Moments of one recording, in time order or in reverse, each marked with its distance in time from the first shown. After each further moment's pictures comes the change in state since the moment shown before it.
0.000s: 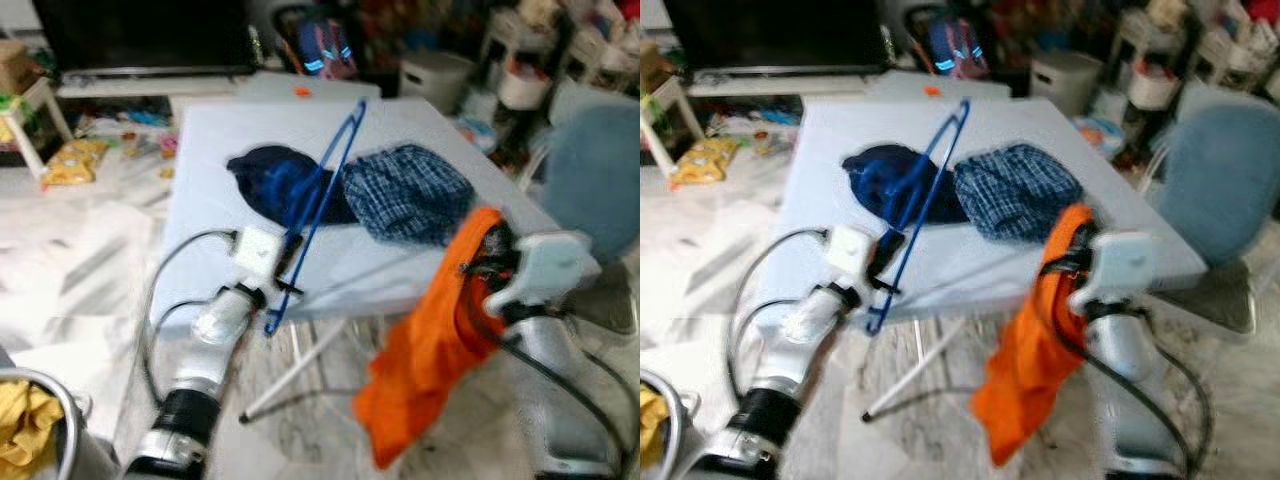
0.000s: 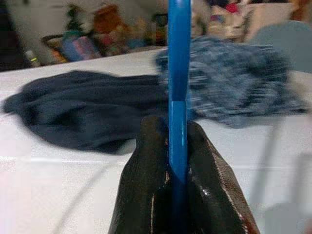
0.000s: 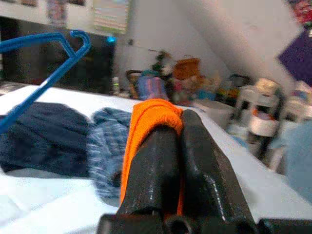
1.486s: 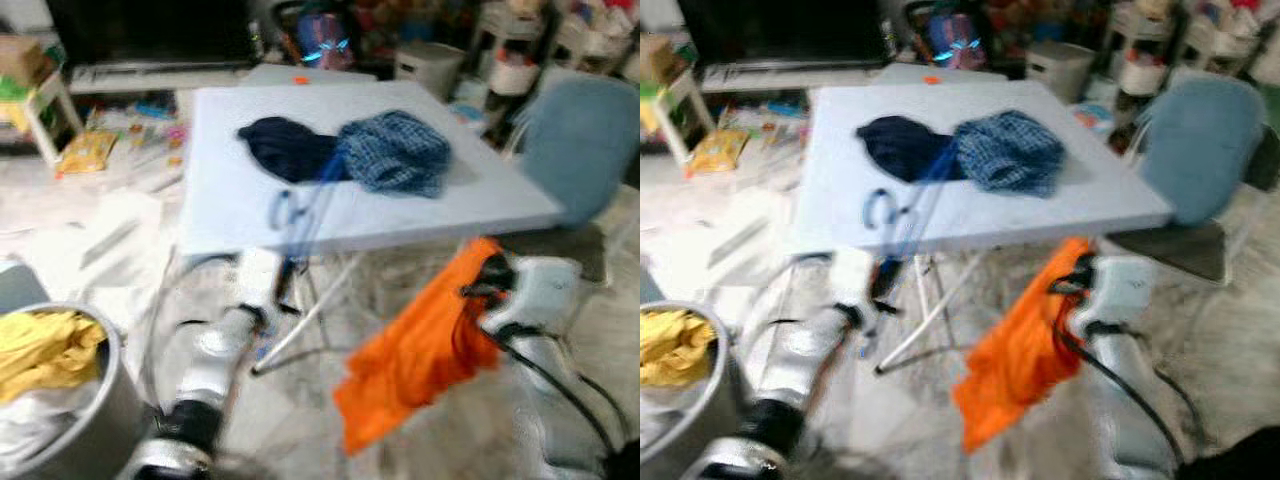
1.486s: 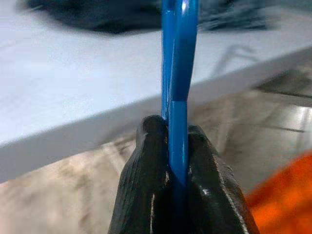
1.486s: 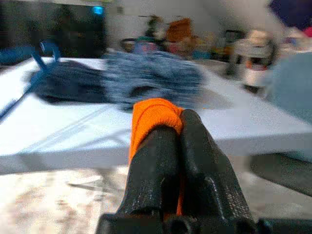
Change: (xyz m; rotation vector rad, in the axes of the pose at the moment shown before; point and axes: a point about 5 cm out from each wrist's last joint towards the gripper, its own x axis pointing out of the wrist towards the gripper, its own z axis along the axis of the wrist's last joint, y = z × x) left arm -0.012 0.003 -0.034 -0.094 0.195 0.080; right arm -0.012 -0.002 -0.033 0.101 0.134 -0.041
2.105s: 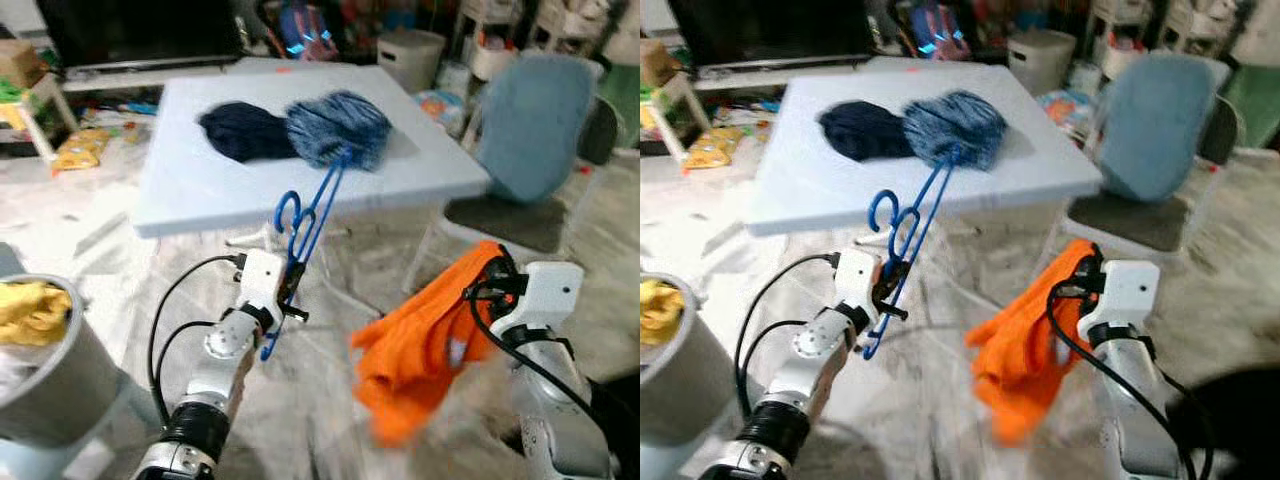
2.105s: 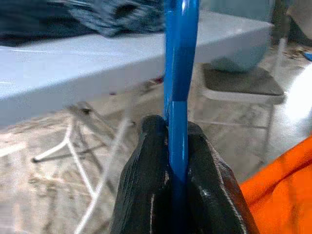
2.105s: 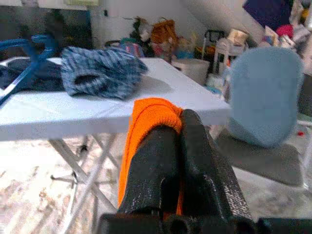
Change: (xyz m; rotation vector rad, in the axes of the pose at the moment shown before) left arm 0.004 -0.019 0.004 0.023 -0.045 -0.061; right arm -0.007 -0.018 0.000 -0.028 0.001 -0.050
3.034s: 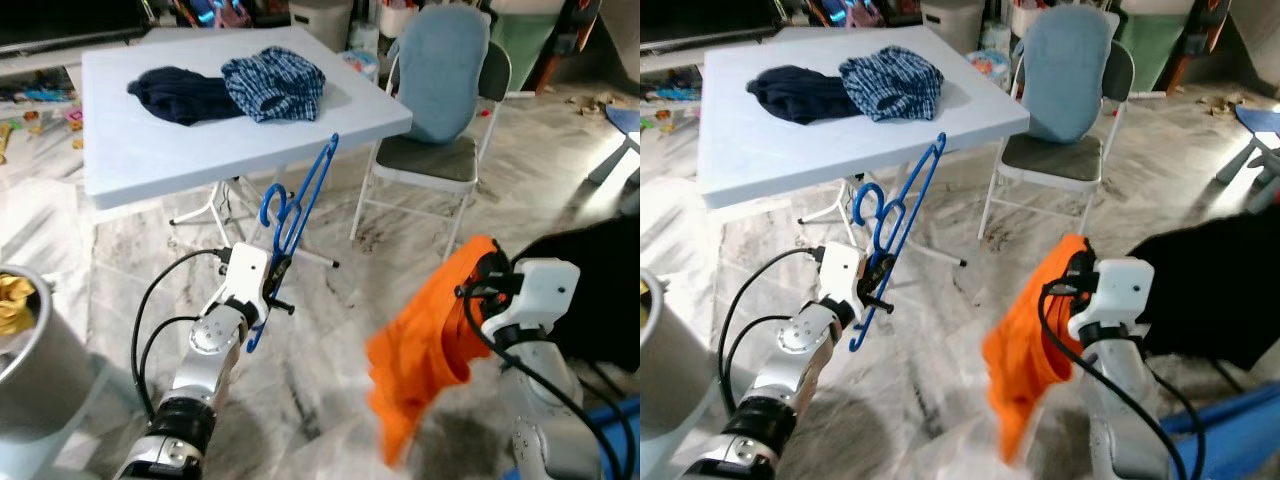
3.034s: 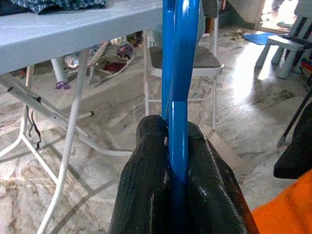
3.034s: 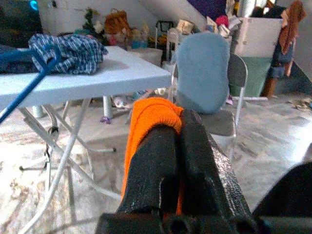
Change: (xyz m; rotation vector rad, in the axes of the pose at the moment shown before) left arm -0.005 0.018 -0.001 0.035 -0.008 0.030; right arm 0.000 0.017 0.008 0.032 -0.045 0.033
